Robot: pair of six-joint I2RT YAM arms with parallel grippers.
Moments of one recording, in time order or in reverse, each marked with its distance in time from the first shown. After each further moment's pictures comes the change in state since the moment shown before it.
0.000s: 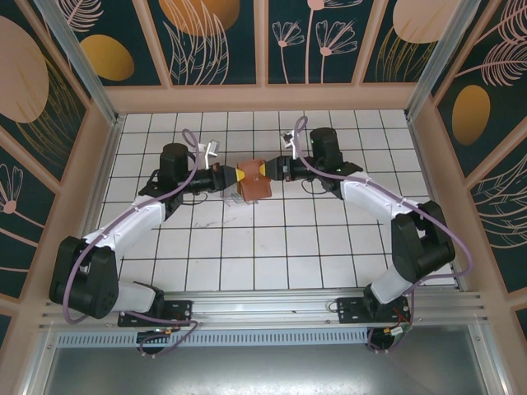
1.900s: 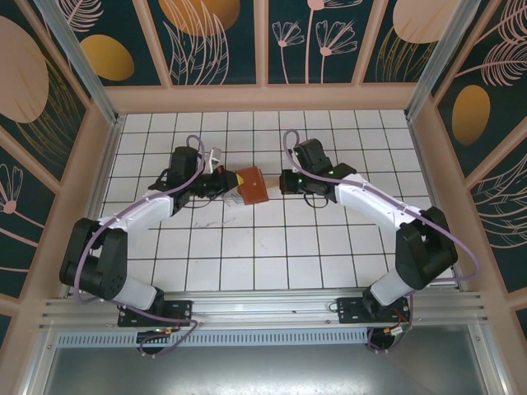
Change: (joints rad) left arm -0.011 0.126 0.014 -0.072 -0.109 -0.071; right arm 0.089 -0.045 0.034 -0.433 0.525 0.021
